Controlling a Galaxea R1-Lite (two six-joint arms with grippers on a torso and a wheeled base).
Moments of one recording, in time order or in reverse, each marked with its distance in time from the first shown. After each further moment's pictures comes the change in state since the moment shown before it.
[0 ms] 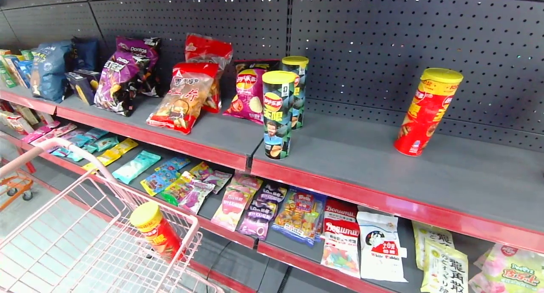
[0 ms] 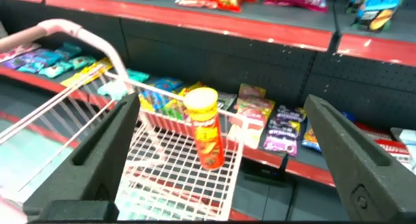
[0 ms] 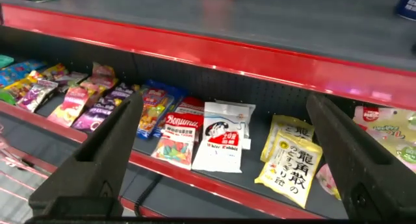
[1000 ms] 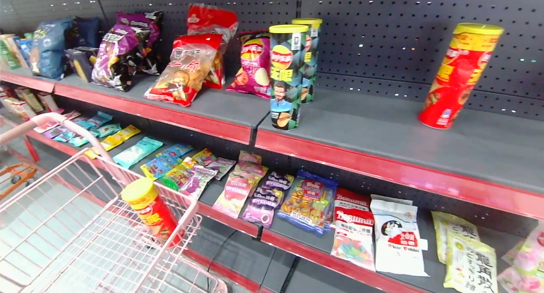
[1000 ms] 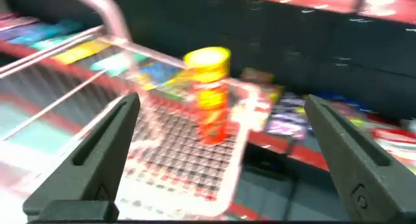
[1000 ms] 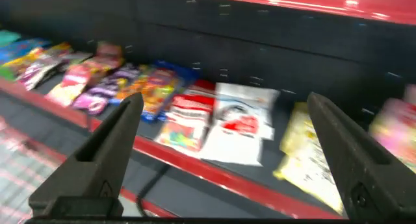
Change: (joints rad) left arm 0.001 0.000 -0.002 -0.003 -0.017 -0.060; right arm 0.001 0.000 0.000 0.001 0.000 -0.001
